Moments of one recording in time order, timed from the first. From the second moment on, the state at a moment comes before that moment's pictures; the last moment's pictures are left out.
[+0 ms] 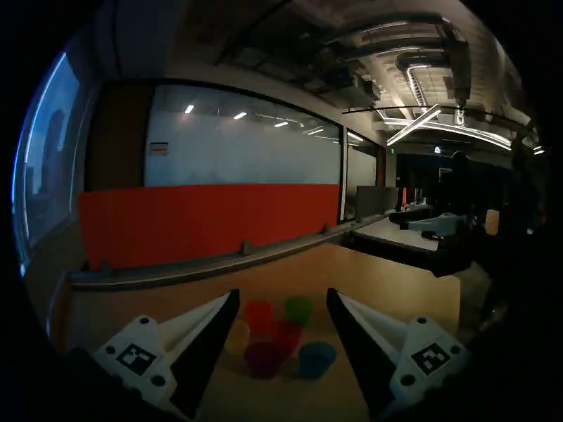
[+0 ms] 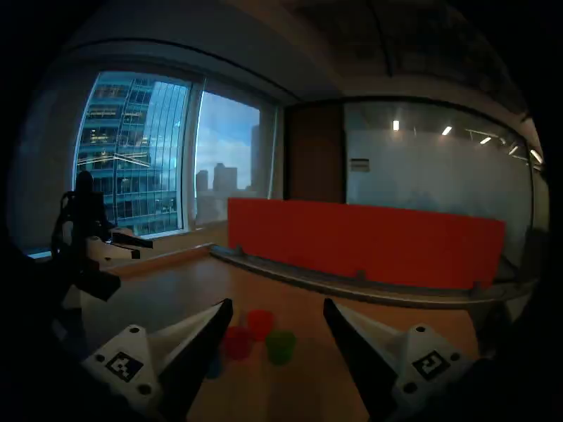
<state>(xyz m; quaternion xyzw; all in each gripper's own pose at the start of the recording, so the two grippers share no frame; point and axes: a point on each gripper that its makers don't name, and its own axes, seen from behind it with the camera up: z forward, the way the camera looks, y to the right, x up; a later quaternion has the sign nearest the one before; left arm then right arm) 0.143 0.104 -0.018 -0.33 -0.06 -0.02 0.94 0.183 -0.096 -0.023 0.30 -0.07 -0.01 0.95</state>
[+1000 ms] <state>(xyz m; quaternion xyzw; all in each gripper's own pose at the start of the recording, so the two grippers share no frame) 0.025 0.156 -0.024 -0.40 -0.14 0.06 0.91 0.113 -0.099 -0.008 0.30 -0.12 -0.06 0.94</state>
